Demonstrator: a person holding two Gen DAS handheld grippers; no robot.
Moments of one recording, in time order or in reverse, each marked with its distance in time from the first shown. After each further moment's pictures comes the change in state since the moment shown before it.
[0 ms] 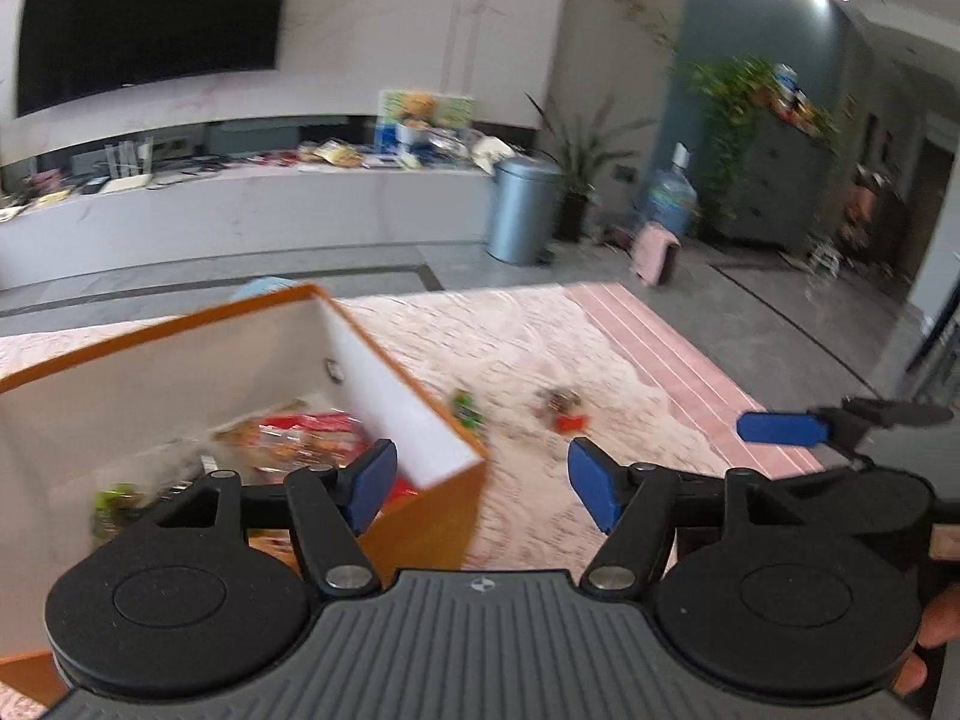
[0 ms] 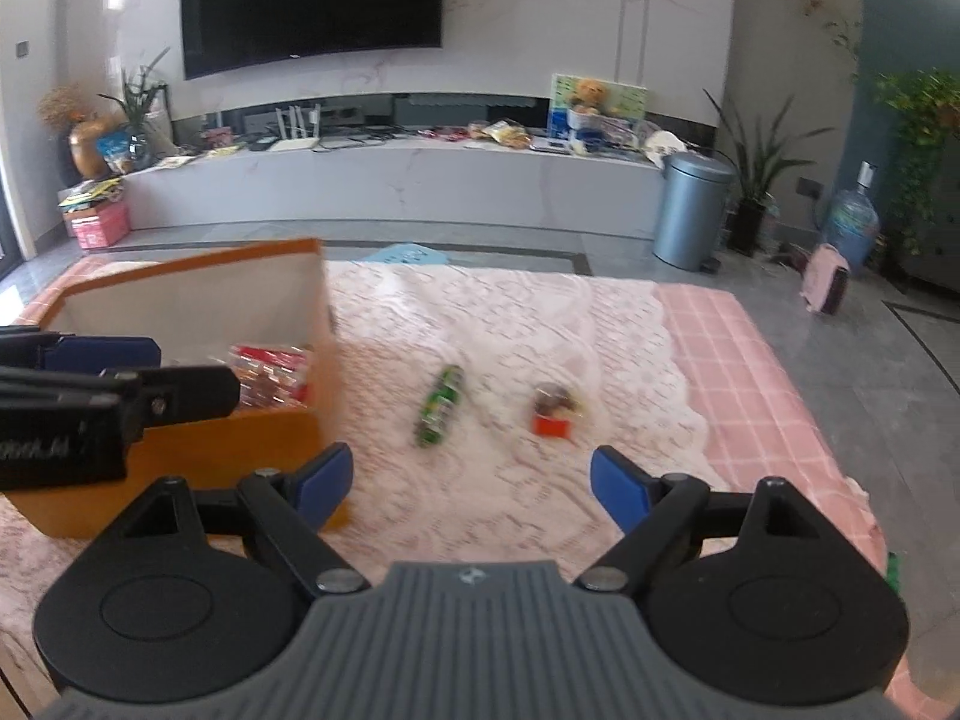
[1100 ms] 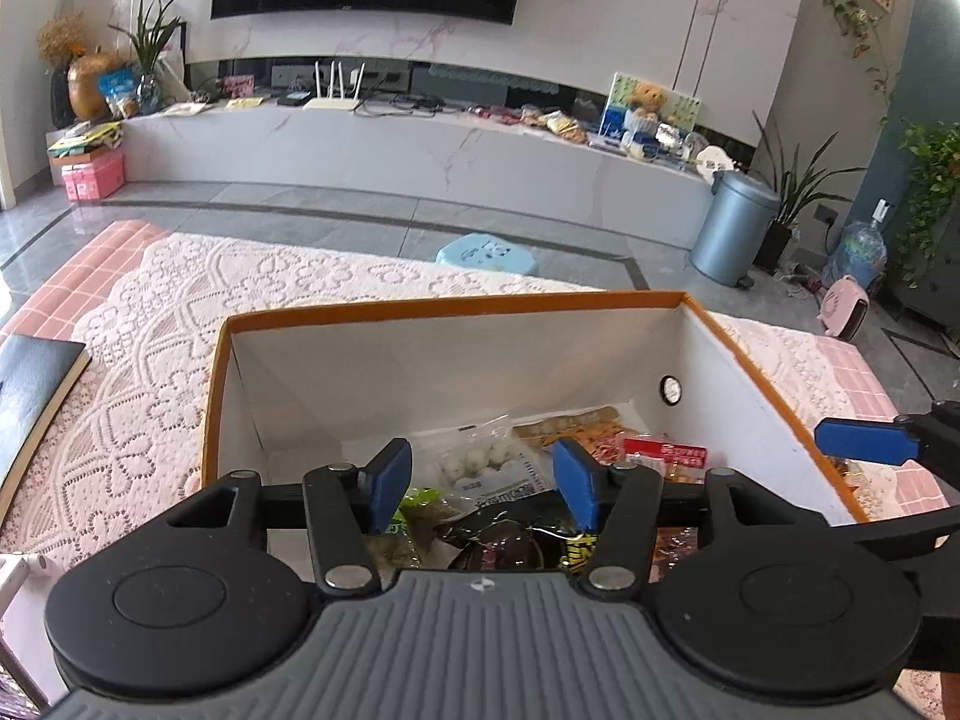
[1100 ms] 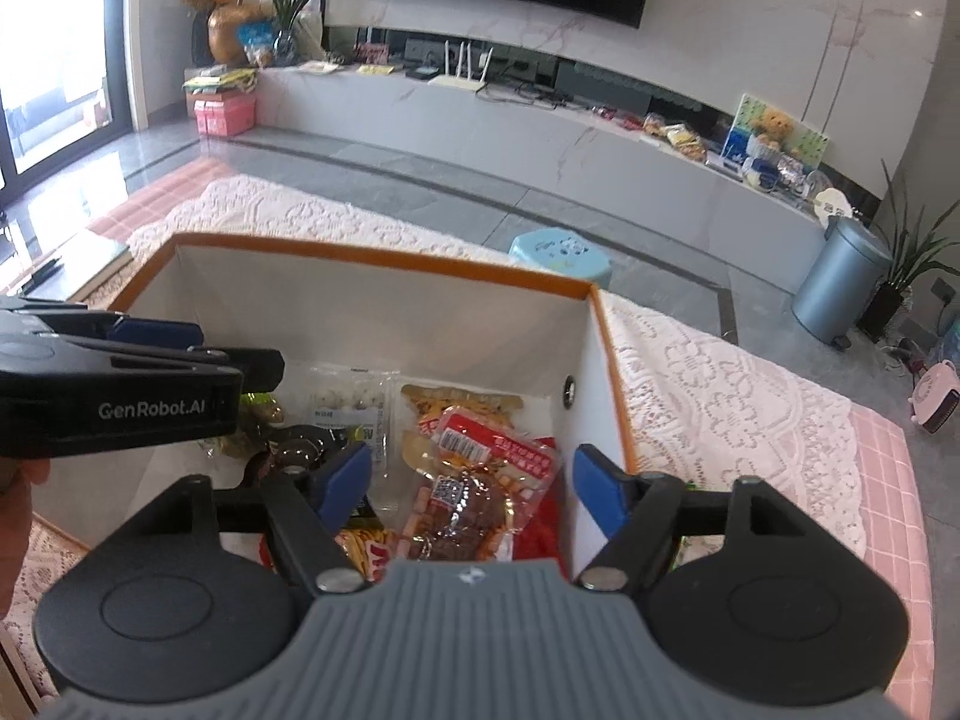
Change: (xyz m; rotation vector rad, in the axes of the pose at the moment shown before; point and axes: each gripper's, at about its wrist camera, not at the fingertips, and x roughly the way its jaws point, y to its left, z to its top) left arm -0.006 0.159 0.003 -0.270 0.039 0.312; right arm 0.084 0.159 0.073 -0.287 0.078 0.182
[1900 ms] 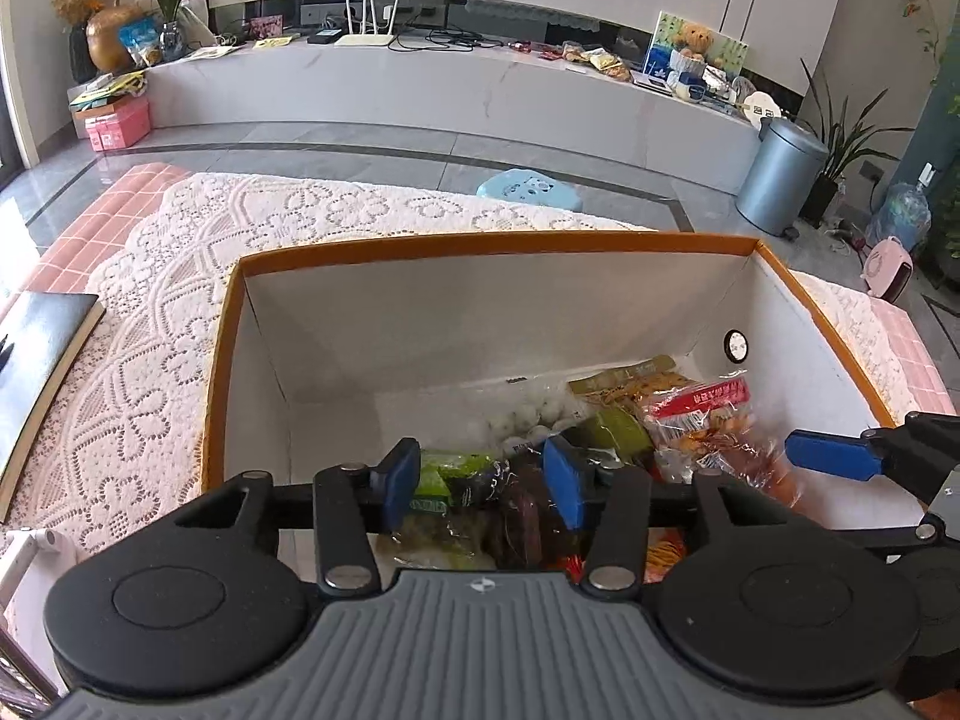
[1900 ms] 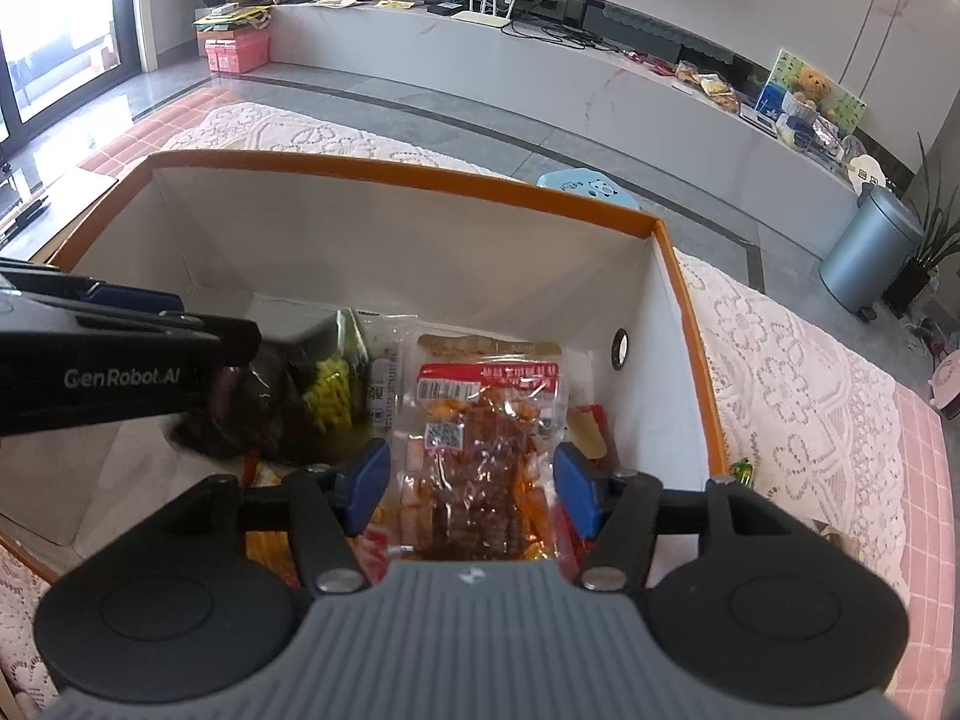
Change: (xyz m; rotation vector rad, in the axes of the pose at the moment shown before) left arm 0.033 0.011 0.002 -0.024 0.144 0.080; right arm 0.059 0.013 0.007 -0.042 0.137 0.030
